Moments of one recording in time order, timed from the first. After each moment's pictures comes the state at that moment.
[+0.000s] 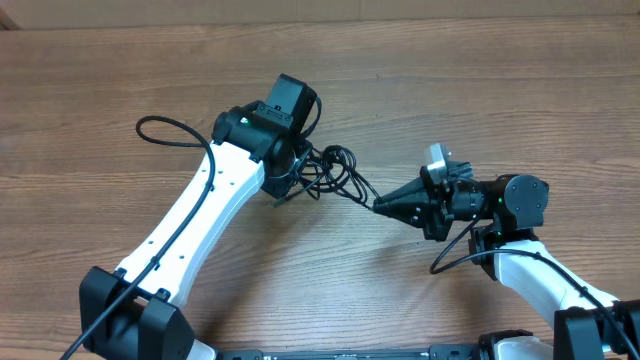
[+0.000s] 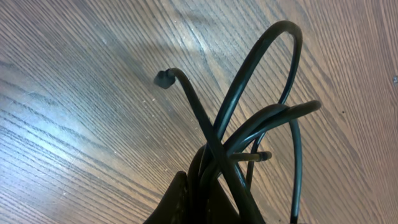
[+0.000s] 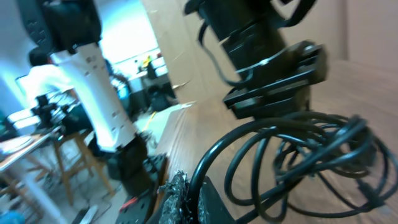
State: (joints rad) left arm -0.46 1.67 1.48 -1.10 -0.06 -1.46; right arm 0.13 1.39 0.46 1.24 -1.47 0.60
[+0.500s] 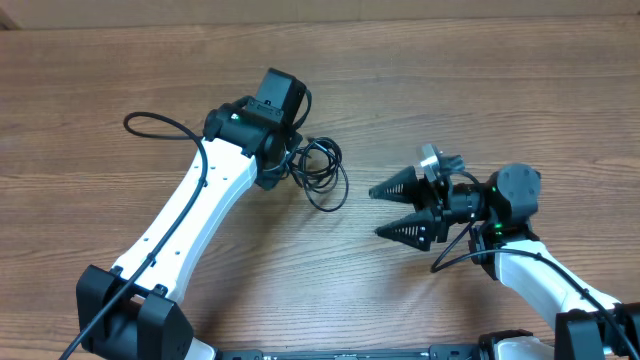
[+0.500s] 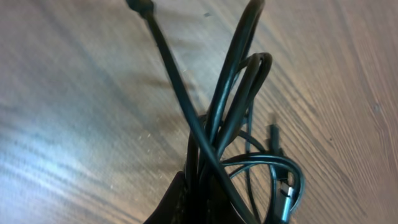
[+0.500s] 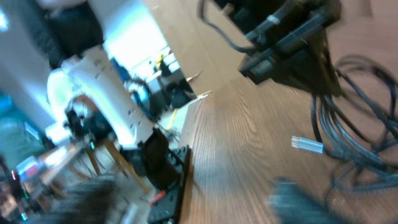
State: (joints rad) left arm -0.43 1.67 1.48 -1.06 -0.13 -1.40; right arm 0.13 1.38 0.46 1.00 -1.49 0.60
